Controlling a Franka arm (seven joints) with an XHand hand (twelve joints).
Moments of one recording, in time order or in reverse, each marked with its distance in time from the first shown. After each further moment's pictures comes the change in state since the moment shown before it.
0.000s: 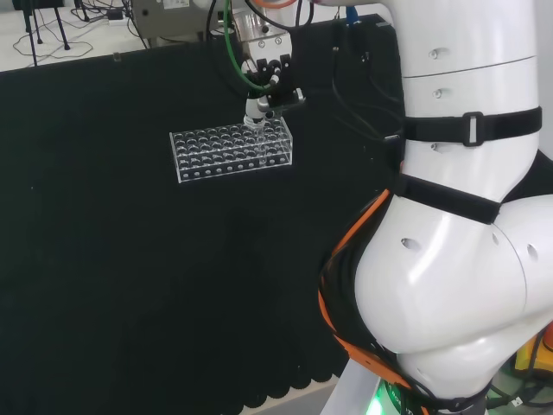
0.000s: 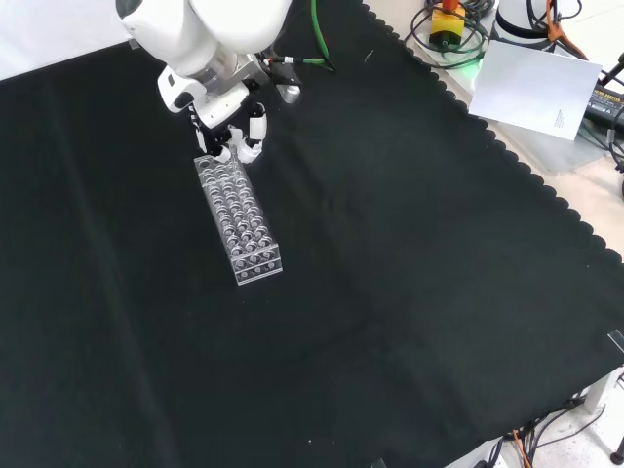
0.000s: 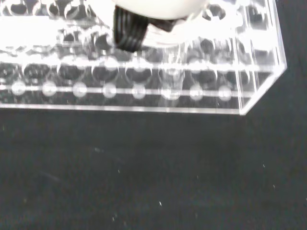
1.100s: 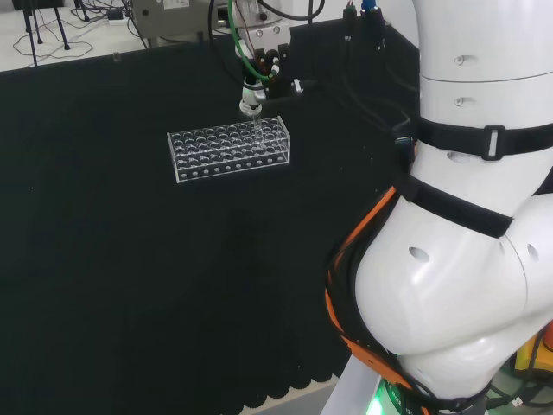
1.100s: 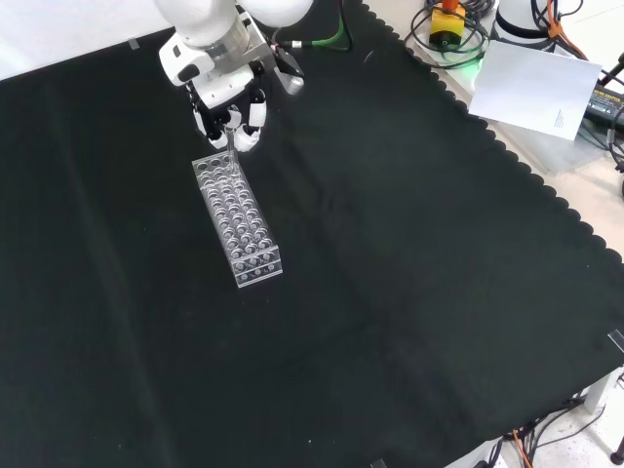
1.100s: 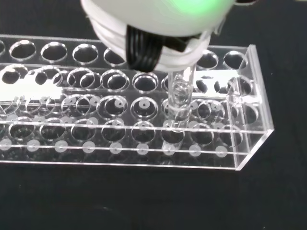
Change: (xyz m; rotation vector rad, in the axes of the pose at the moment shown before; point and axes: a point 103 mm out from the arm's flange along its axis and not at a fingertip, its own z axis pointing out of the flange) arm 0.002 -0.015 -0.032 -0.175 -0.010 -0.014
